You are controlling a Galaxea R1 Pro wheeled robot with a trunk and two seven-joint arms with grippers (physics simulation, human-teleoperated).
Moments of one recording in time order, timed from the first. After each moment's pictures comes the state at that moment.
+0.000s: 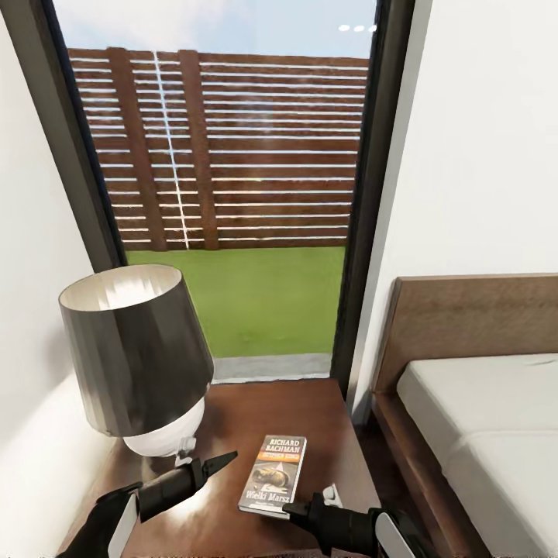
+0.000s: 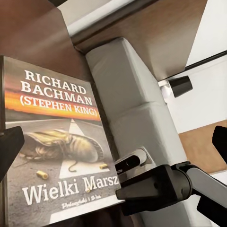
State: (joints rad) left arm -0.38 0.01 0.33 -0.75 0.12 0.56 -1.21; right arm -0.36 0.04 0.04 -0.60 -0.66 0.86 0.67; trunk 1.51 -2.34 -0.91
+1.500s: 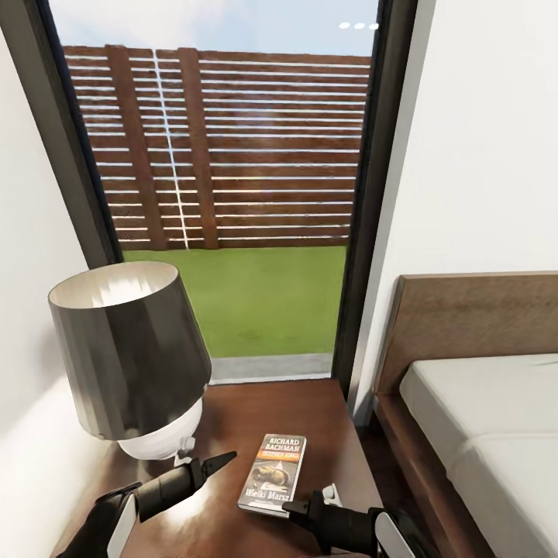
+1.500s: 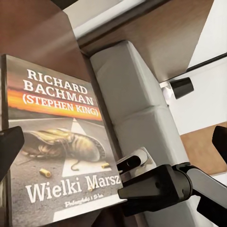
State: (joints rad) left arm -0.38 0.01 0.34 -0.75 0.12 0.56 -1.21; right arm -0.36 0.04 0.04 -0.60 -0.68 0.87 0.67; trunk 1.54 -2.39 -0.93
